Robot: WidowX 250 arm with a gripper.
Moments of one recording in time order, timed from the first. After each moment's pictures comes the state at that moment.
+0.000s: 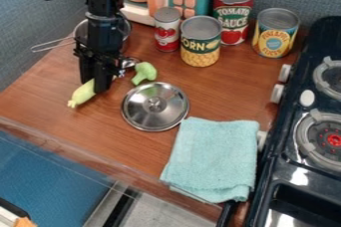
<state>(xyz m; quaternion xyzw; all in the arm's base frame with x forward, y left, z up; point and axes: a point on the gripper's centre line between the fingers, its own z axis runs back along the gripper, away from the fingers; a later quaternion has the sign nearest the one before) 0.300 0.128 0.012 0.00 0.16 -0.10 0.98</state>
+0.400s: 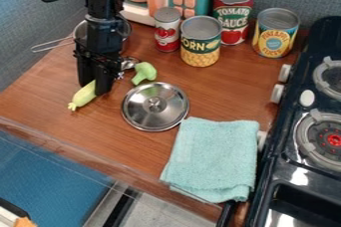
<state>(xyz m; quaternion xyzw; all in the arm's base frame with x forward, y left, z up) 0.298 0.128 0.011 0.00 0.16 -0.11 0.98</state>
